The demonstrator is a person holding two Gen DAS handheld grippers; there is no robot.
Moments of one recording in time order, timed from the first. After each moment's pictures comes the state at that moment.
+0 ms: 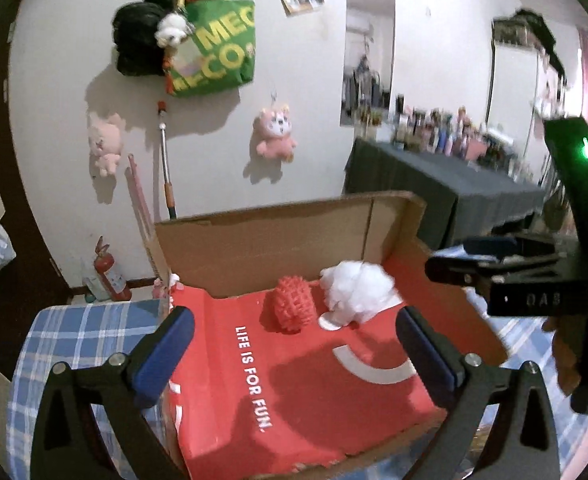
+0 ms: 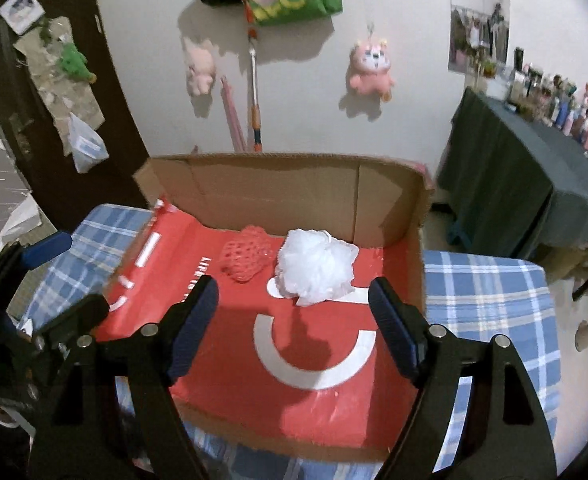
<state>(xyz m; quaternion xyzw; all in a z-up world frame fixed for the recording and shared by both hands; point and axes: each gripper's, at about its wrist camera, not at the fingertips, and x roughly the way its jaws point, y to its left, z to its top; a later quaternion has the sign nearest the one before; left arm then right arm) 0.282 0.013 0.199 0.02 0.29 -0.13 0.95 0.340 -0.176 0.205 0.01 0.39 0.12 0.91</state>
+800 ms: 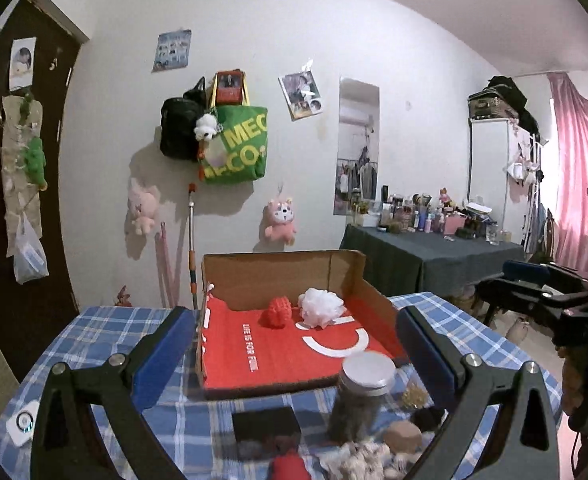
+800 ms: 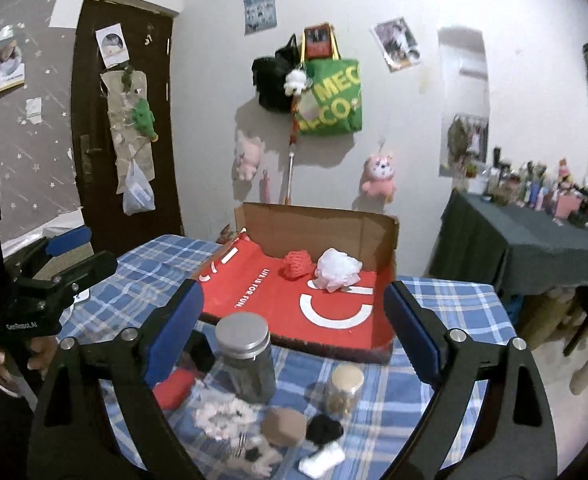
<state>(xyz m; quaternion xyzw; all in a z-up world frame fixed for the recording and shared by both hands) 0.044 0.035 0.211 -0.01 0.12 -0.11 0.99 0.067 -0.180 0.232 -0.02 0.18 0.15 0.97</state>
